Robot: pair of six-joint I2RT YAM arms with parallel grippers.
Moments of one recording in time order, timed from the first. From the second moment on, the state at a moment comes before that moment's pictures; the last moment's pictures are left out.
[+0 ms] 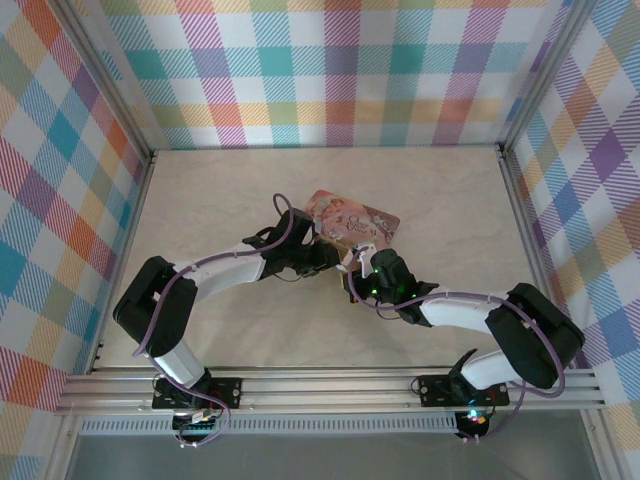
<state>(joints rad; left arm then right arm) -0.68 1.65 1.00 -0.16 0.38 -0.92 0.75 1.41 0.48 0.33 -0.12 0.41</state>
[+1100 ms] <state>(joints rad) -0.68 1.65 1.00 -0.16 0.38 -0.92 0.76 1.36 0.48 0.32 -0.08 0.41</state>
